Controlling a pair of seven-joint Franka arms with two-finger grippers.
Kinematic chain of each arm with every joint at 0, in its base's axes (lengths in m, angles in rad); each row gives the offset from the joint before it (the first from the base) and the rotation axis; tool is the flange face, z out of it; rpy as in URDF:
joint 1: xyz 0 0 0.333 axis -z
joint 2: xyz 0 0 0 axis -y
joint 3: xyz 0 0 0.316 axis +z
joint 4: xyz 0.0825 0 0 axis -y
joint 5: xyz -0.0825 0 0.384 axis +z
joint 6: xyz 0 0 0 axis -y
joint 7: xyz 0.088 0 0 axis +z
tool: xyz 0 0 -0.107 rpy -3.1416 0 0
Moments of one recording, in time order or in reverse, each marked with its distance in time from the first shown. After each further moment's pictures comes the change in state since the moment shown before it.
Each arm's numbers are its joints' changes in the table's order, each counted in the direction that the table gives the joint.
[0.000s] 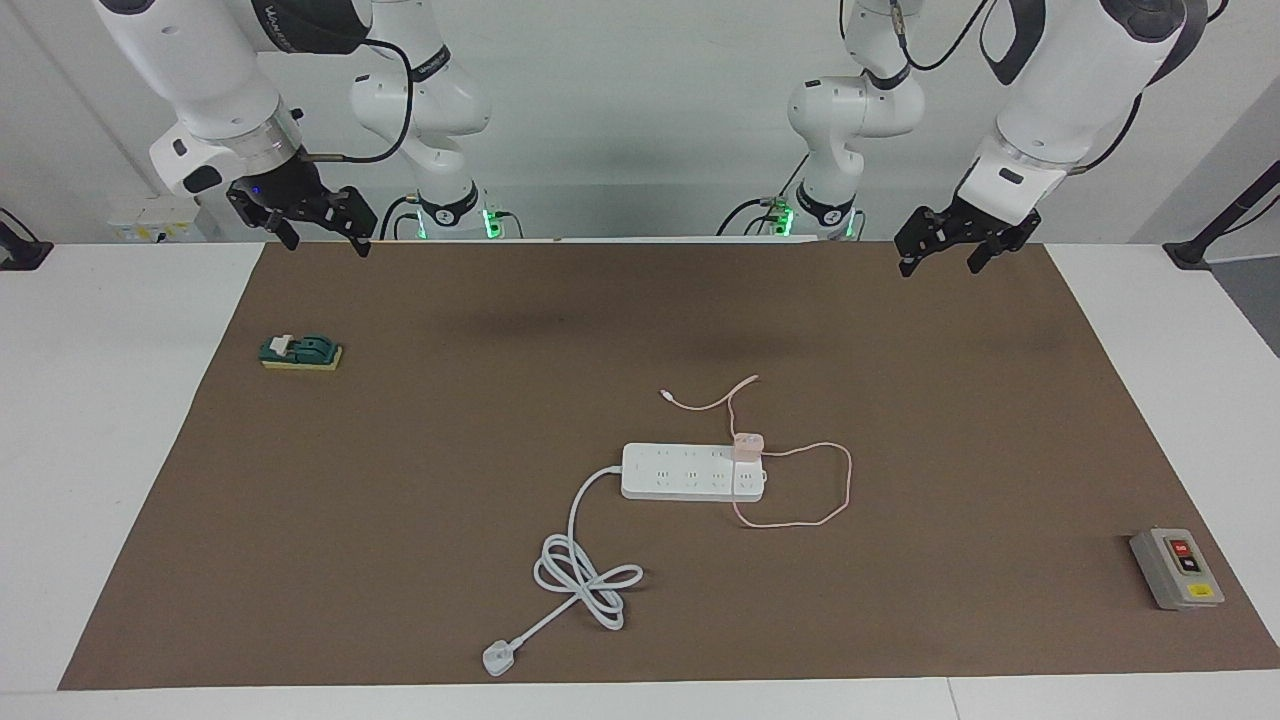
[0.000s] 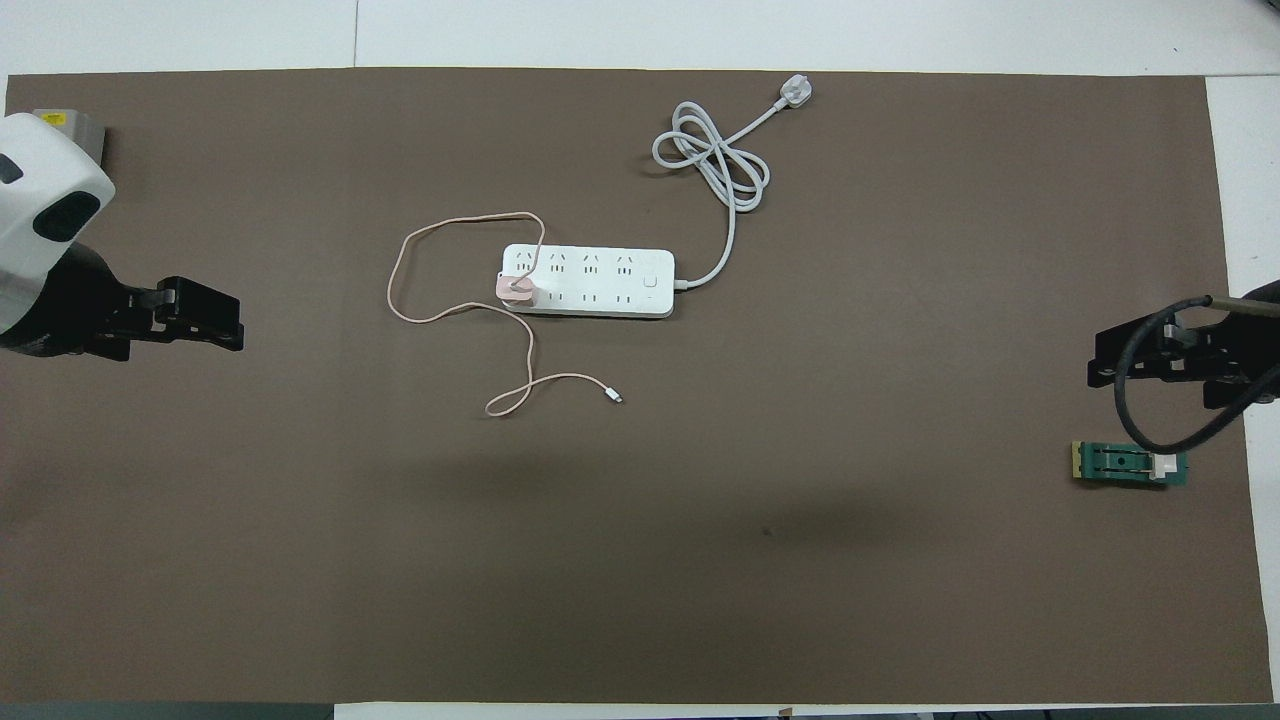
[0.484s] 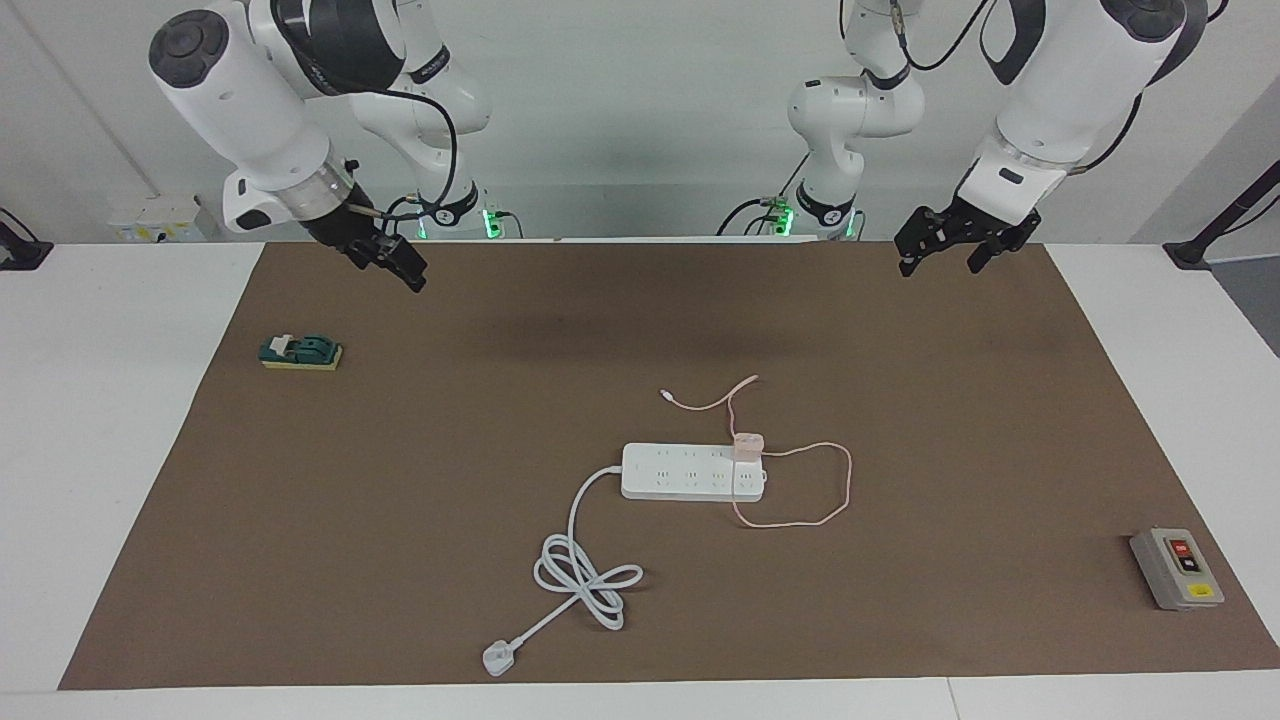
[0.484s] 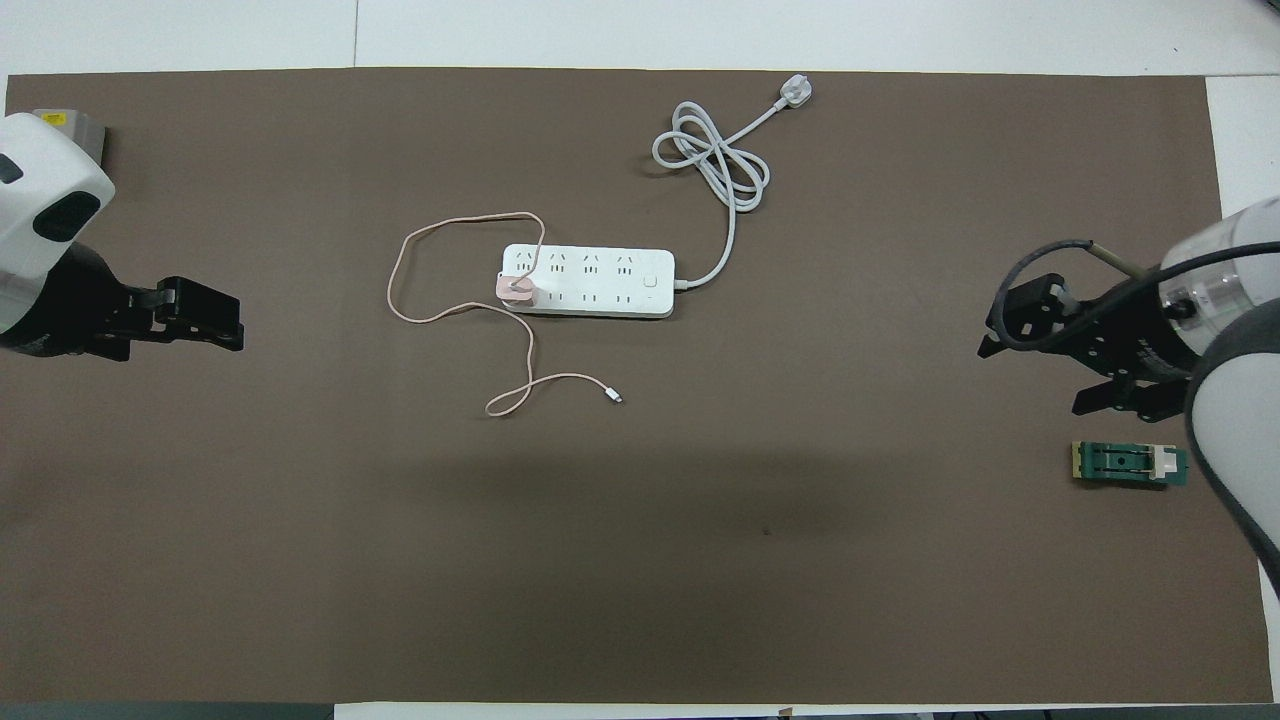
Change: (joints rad) left arm 0.000 0.000 0.000 0.000 0.000 0.000 0.000; right arm -0.072 -0.064 0.010 -0.052 0.158 0.108 -0.435
